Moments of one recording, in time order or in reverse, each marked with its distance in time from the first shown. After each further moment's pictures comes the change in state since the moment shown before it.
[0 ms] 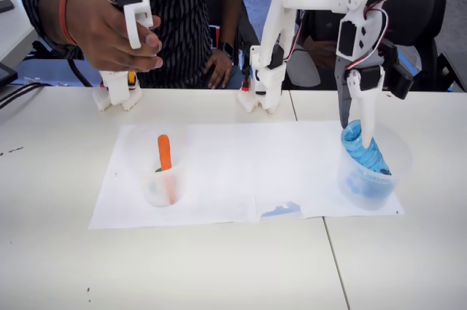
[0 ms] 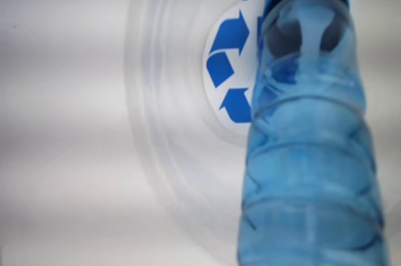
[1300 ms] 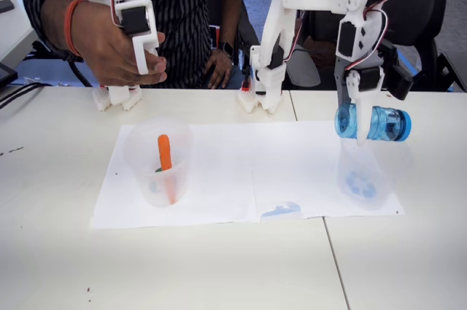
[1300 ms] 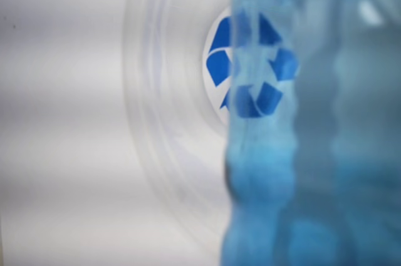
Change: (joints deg) arm 0.2 -0.3 0.1 0.0 0.4
